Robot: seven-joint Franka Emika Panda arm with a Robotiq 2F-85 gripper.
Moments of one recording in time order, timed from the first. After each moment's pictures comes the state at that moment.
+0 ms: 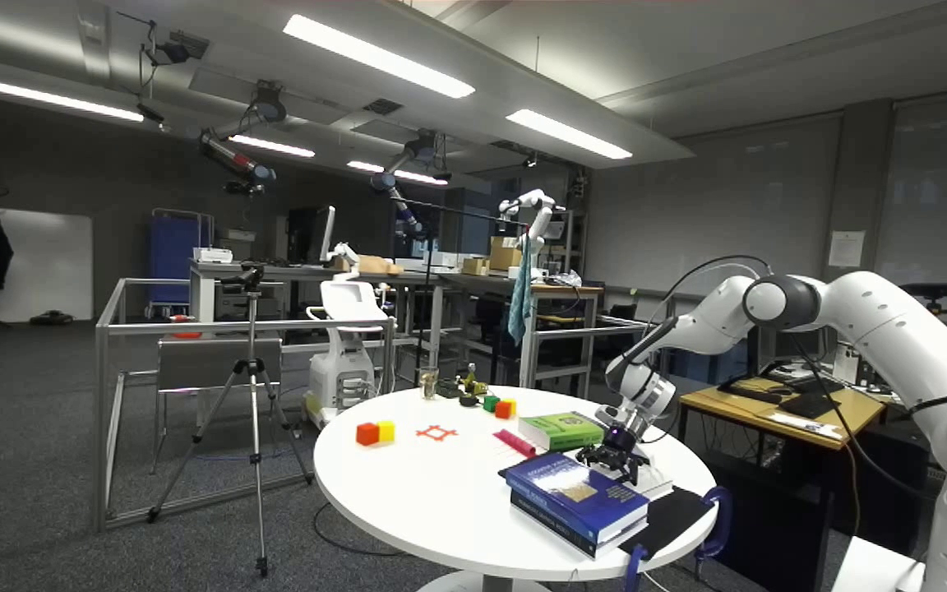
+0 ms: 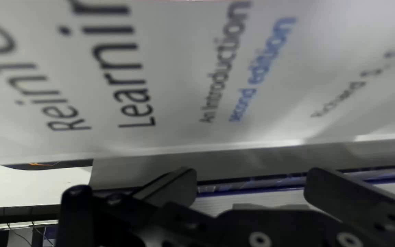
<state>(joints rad) -0.24 0.81 0.02 -1.73 0.92 2.07 -2.37</state>
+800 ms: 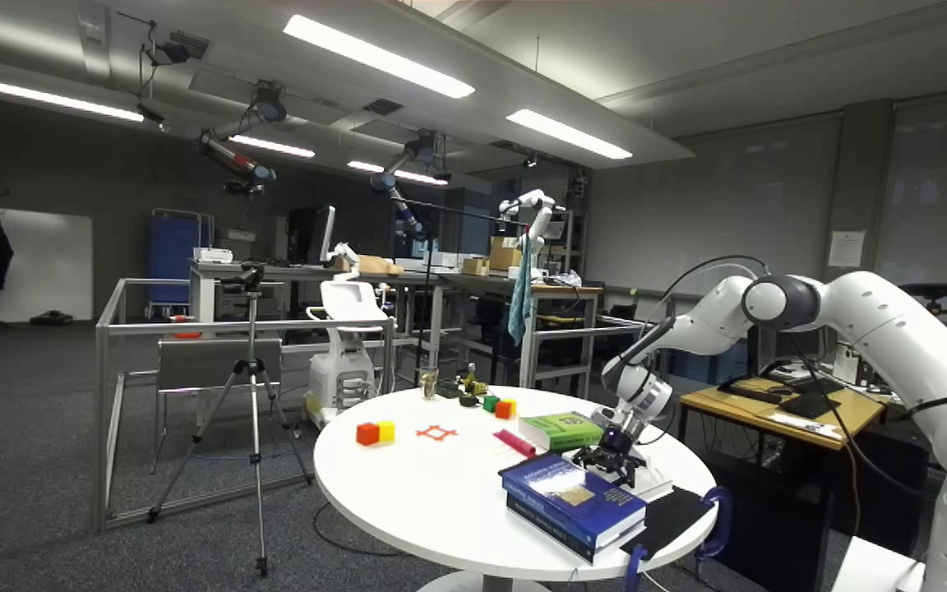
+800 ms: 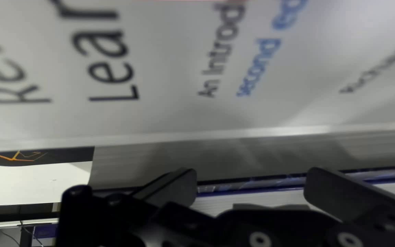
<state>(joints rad) -0.22 0.81 0.03 -1.73 0.92 2.07 -2.37</state>
